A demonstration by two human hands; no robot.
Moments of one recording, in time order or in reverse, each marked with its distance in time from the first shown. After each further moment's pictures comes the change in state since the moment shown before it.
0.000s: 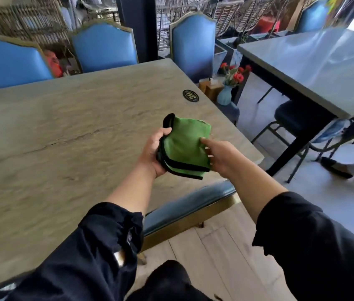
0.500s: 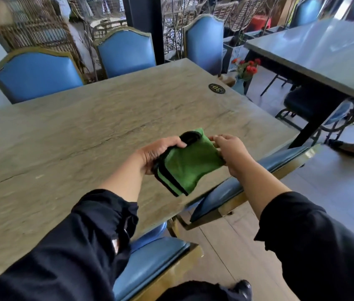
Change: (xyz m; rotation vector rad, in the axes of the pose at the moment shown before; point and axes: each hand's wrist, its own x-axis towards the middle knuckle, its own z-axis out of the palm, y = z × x) left_hand -0.119 0.083 -0.168 0.662 -0.133 -0.284; right_hand -0.075 0.057 0.170 -0.053 0.187 -0.194
